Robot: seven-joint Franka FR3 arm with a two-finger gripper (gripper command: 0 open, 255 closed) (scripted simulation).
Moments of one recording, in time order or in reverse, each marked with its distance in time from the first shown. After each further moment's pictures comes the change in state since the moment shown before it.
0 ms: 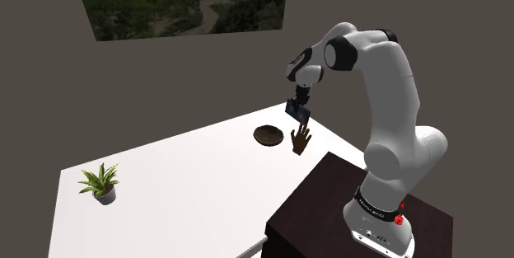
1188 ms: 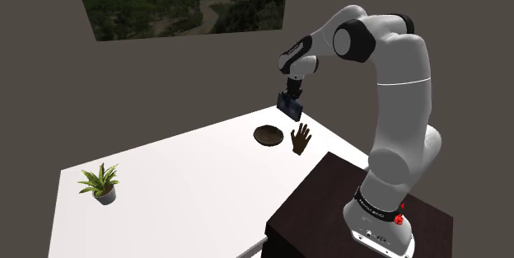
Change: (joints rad) arm 0.158 -0.222 -0.019 -0.174 -0.076 -0.031 0.165
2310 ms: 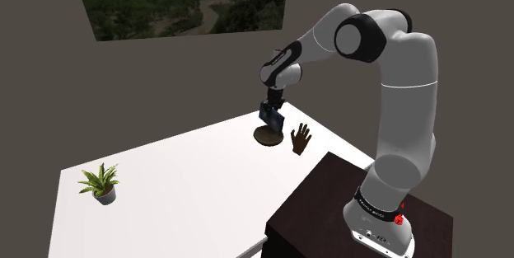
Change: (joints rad) arm 0.190 -0.079 0.053 -0.169 -0.036 0.112 0.240
